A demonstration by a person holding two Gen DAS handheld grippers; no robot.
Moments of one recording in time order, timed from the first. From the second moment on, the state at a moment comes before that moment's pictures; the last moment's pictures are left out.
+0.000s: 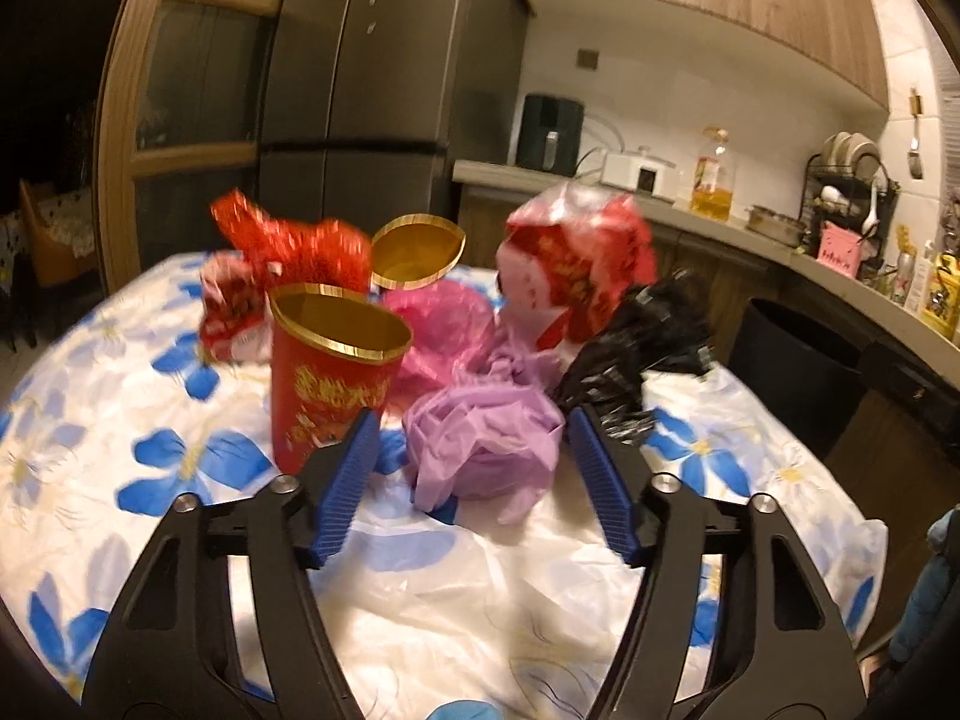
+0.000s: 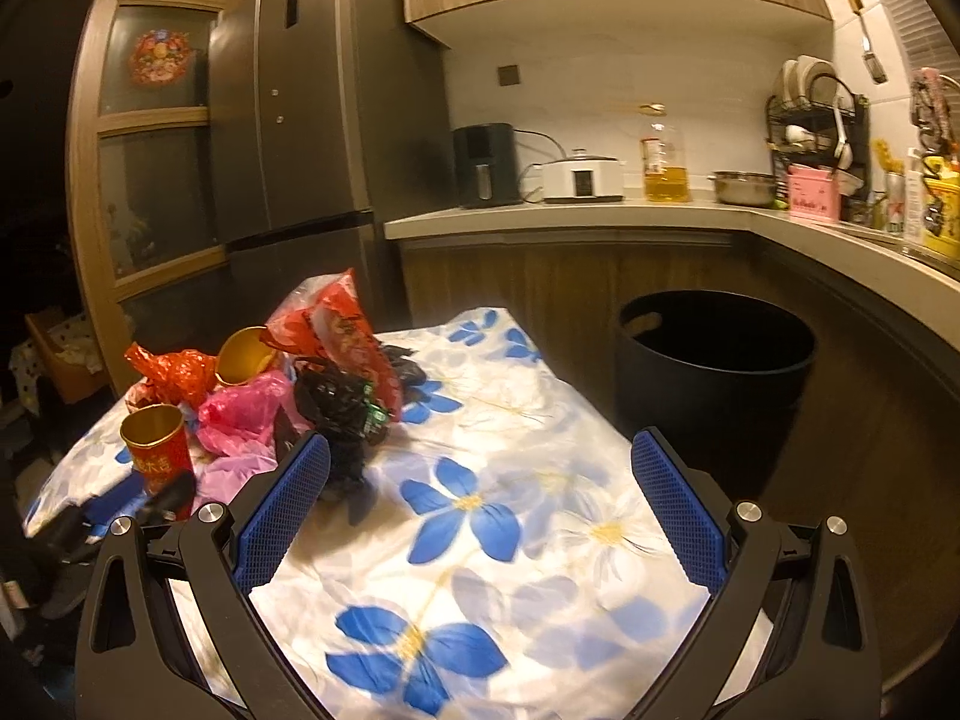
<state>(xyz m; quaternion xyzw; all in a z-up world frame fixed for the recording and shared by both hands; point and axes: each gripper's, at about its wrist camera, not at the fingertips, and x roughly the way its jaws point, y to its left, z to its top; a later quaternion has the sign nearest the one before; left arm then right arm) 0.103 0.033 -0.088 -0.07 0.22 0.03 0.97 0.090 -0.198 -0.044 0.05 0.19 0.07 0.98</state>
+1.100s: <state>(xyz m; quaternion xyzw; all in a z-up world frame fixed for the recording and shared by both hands) 0.118 0.046 -0.116 -0.10 0.26 -0.02 0.96 0.174 -0.128 -0.086 0.05 0.22 0.20 0.95</state>
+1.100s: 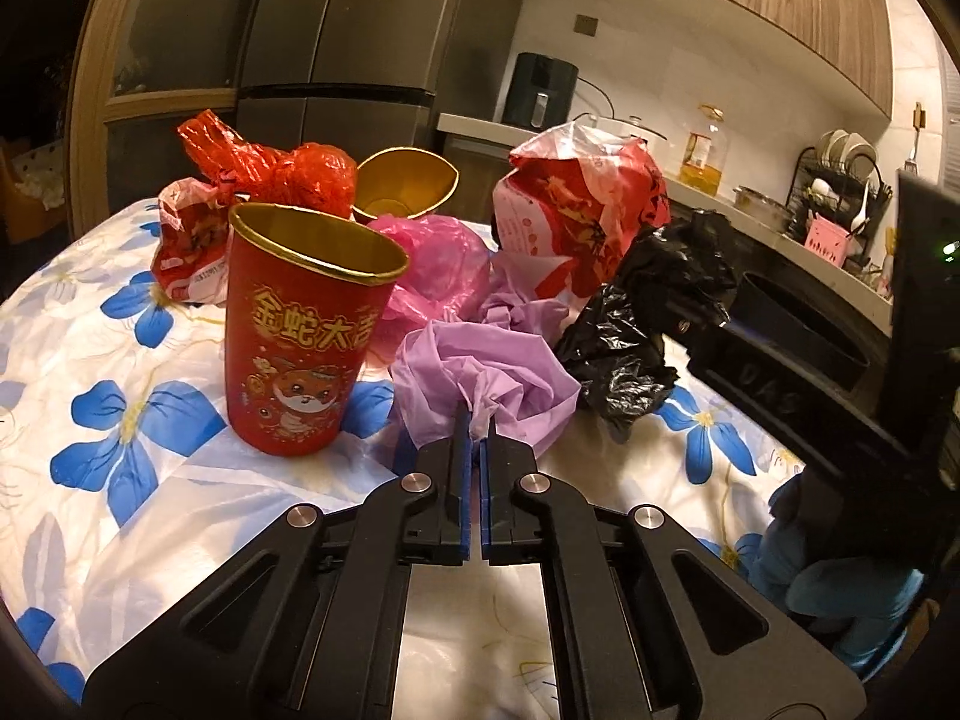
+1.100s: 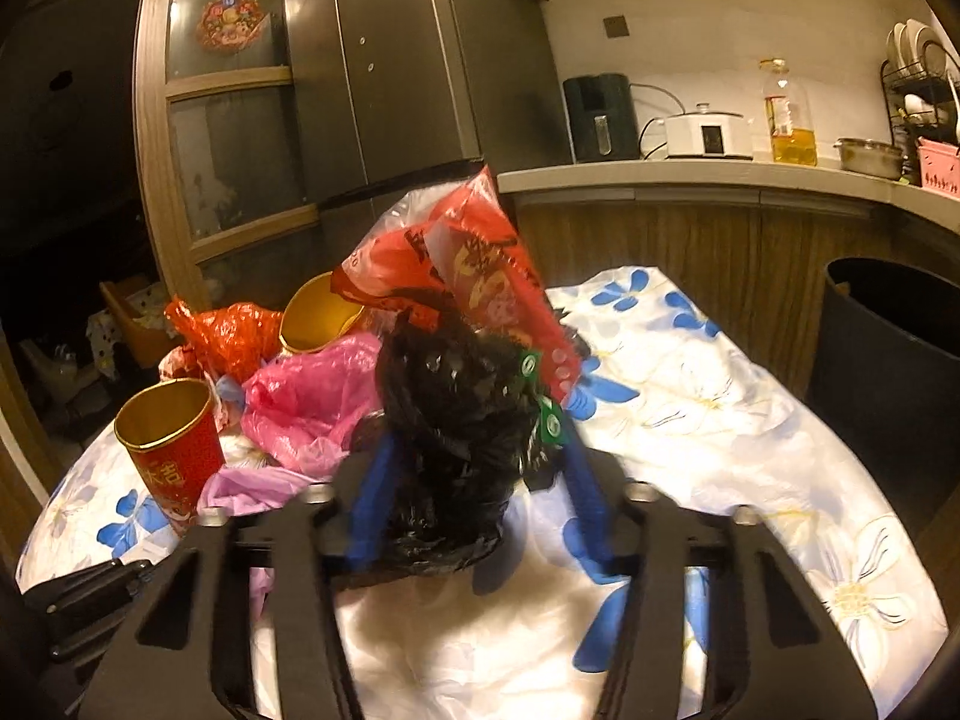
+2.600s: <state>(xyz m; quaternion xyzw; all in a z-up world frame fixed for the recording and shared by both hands) 0.093 -0.038 -0.027 -0.07 0.16 -0.10 0.98 0.094 -0.259 -0.012 0.10 0.11 0.15 0.98</state>
